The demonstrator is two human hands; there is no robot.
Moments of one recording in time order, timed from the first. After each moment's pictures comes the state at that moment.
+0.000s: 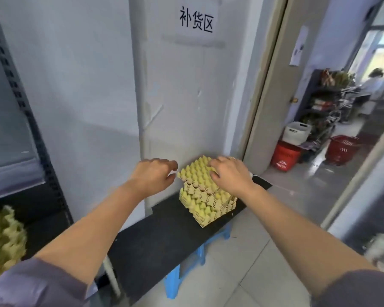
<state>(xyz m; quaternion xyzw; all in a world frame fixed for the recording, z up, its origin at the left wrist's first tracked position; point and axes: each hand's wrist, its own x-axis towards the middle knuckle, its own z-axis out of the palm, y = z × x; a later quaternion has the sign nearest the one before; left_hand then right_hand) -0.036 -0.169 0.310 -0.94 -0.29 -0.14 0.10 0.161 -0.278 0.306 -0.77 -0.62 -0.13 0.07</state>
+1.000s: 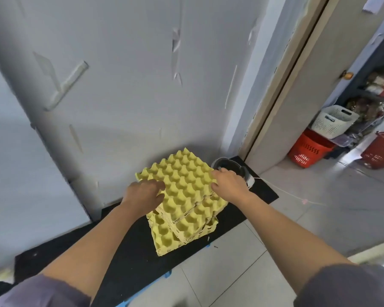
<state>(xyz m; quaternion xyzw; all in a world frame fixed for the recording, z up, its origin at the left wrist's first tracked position) 0.309 0.027 0.131 -0.89 -0.46 -0.02 -0.08 0.550 -0.040 0.154 -0.78 -0.63 0.07 -0.02</state>
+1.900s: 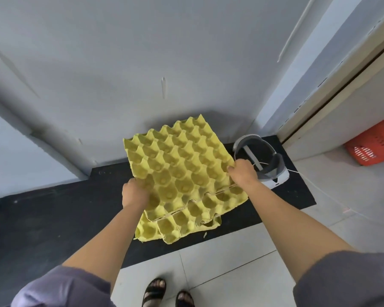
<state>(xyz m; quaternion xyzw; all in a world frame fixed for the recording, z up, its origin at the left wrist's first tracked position) 0.406 0.084 -0.043 -0.43 -0.80 -0.13 -0.40 0.681 0.103 -0.020 -0.83 -0.49 0.26 0.02</state>
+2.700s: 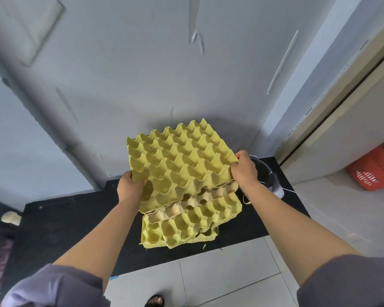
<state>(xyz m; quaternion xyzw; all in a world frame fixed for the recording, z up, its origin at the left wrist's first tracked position) 0.389 0.061 0.052 -0.38 -0.76 -0.36 -0.39 0.665 0.082 0.081 -0.80 -0.52 0.22 0.21</state>
